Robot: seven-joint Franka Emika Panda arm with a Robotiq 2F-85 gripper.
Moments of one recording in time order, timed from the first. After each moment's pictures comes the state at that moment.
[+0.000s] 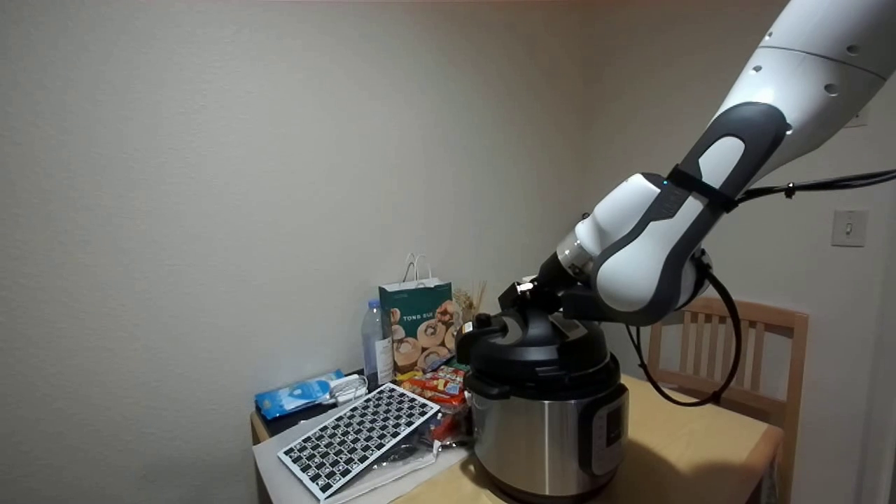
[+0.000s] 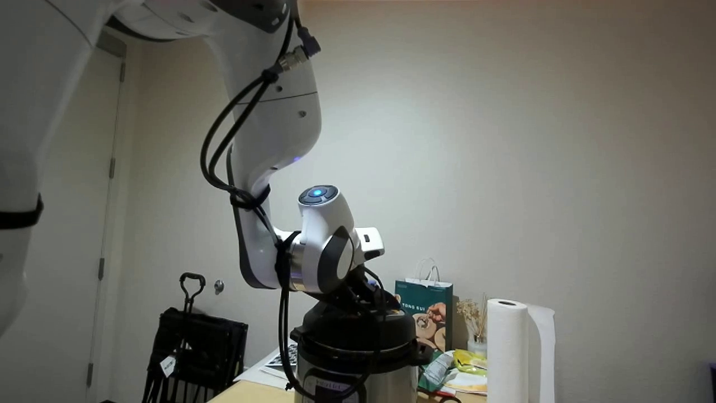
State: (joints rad) arm -0.66 0.21 0.57 -2.43 -0.21 3.45 0.34
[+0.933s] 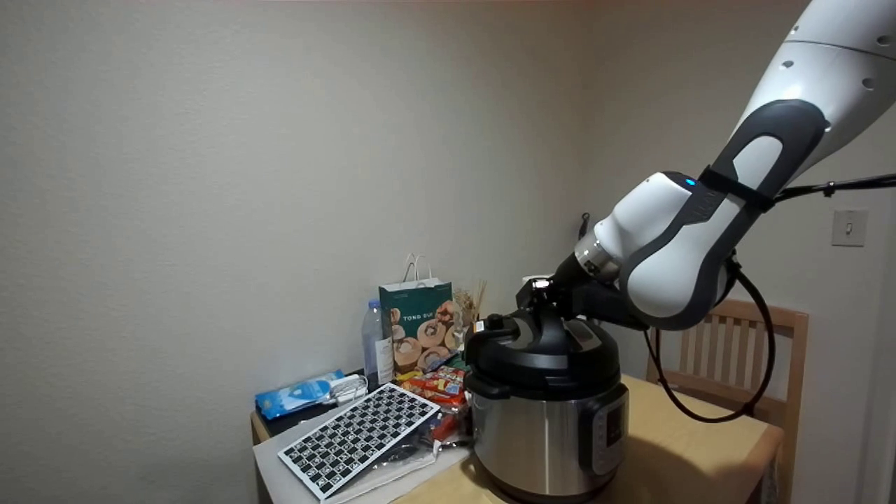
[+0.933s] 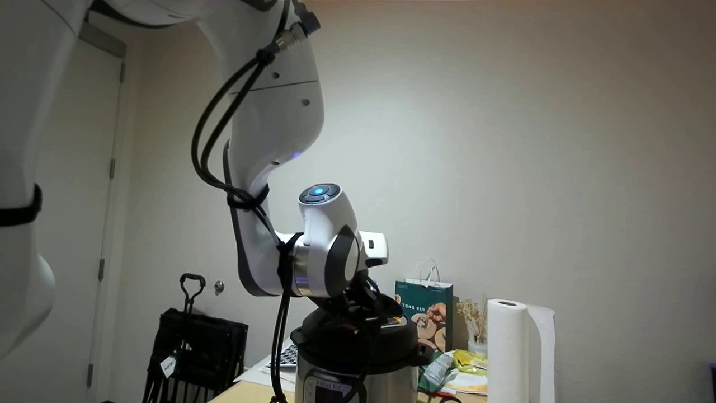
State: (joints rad) arm -0.87 0.18 0.71 -2.50 -0.33 3.46 0.59
